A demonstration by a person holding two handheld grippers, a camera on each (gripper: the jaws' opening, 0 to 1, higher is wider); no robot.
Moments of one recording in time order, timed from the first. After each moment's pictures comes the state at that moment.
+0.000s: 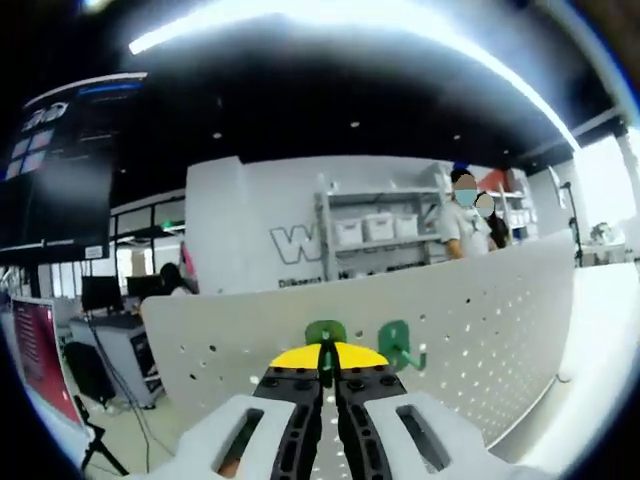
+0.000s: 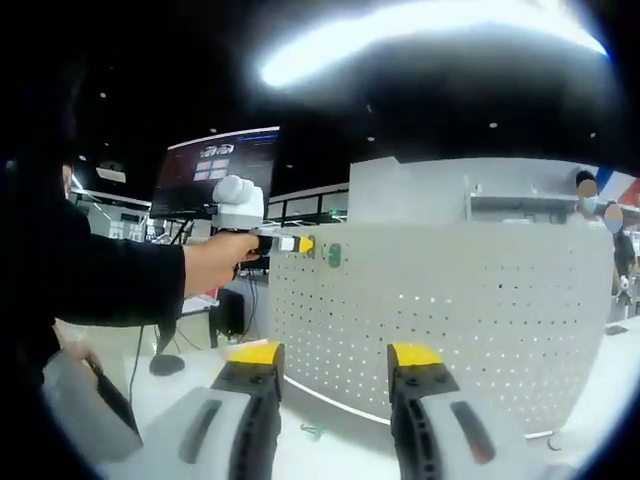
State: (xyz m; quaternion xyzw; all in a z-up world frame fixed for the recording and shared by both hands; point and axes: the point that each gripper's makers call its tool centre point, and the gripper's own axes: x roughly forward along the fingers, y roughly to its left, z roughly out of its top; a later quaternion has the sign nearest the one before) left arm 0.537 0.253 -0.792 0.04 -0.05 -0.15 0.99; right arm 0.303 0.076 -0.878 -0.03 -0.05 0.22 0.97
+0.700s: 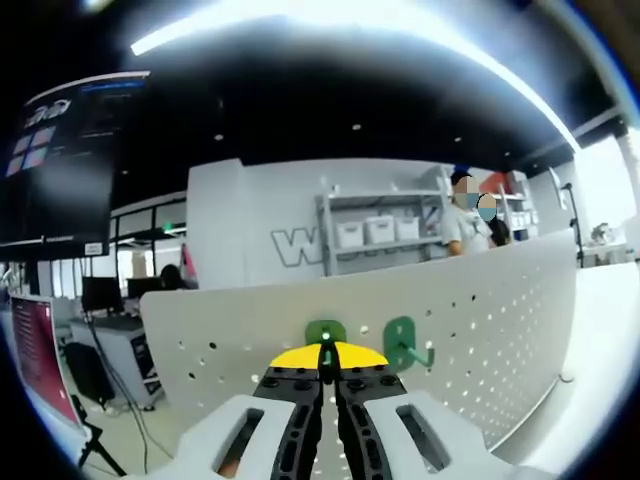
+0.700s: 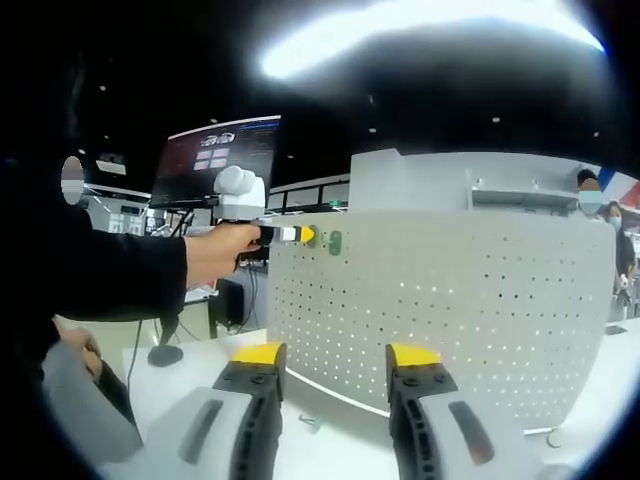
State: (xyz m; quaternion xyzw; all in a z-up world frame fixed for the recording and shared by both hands) left arm 0.541 0.257 -0.794 0.04 -0.06 -0.15 0.99; right arm 0.306 0.078 -0.888 -0.04 -0.03 0.22 0.97
